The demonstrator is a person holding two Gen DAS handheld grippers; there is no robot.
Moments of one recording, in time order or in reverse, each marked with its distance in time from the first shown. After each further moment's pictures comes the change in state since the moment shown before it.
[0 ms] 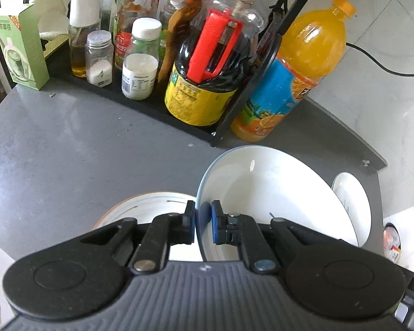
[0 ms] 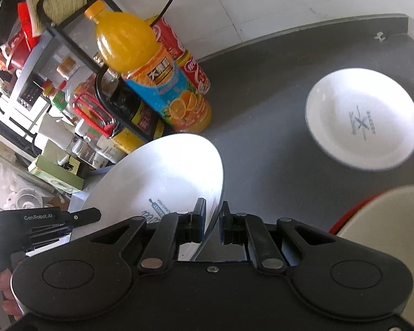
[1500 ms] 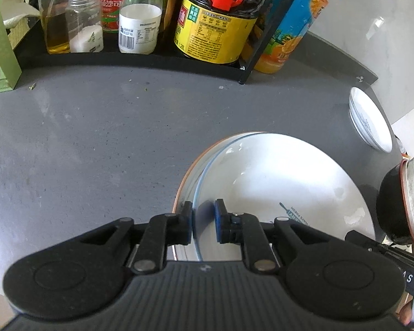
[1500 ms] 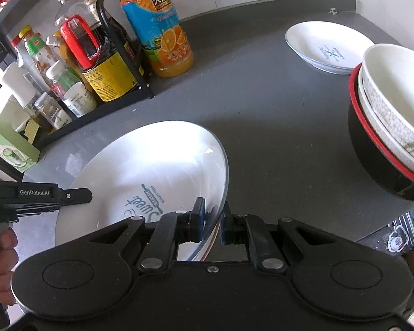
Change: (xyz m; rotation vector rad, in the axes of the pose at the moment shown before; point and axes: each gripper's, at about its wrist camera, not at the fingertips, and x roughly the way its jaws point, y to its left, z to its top) left arm 0.050 0.089 -0.015 0.320 0.142 -0.093; right arm 0.031 0.076 -0.127 0.055 -0.079 -0.290
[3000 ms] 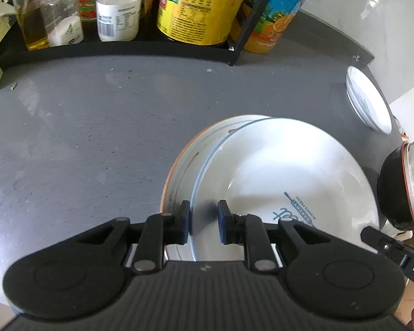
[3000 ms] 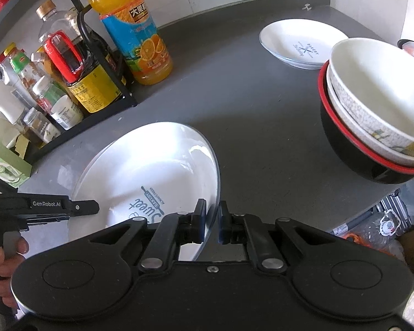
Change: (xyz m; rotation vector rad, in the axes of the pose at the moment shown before) left arm 0.014 -0.011 0.010 0.048 0.091 -0.006; right arm -0.015 -0.002 -0.005 0.091 -0.022 -0.064
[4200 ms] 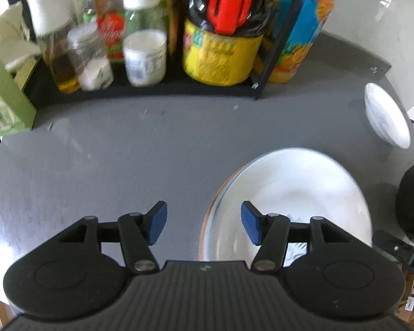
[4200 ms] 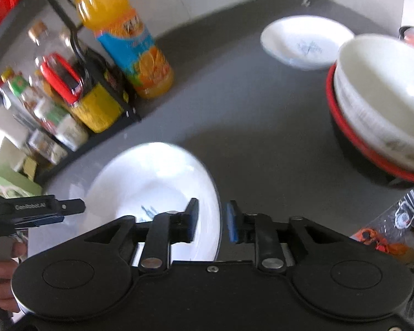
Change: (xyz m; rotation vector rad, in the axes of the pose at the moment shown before) left arm -0.033 0.001 0.026 0.031 -0.074 0.128; right arm 0.001 -0.006 0.013 0.083 -0.031 0.058
